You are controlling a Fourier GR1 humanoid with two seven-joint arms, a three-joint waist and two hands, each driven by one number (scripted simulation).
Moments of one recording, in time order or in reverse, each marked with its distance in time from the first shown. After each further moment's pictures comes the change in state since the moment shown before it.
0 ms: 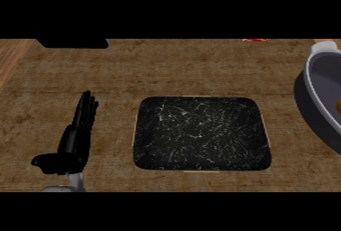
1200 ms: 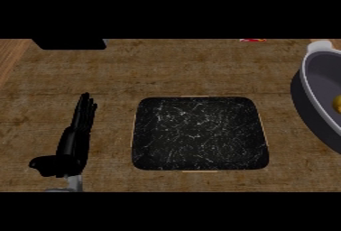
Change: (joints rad) left arm 0.019 -0.015 0.016 -0.013 -0.007 -0.012 0.007; right arm 0.536 0.397 0.131 -0.884 -0.132 -0.203 0.020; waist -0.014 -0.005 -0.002
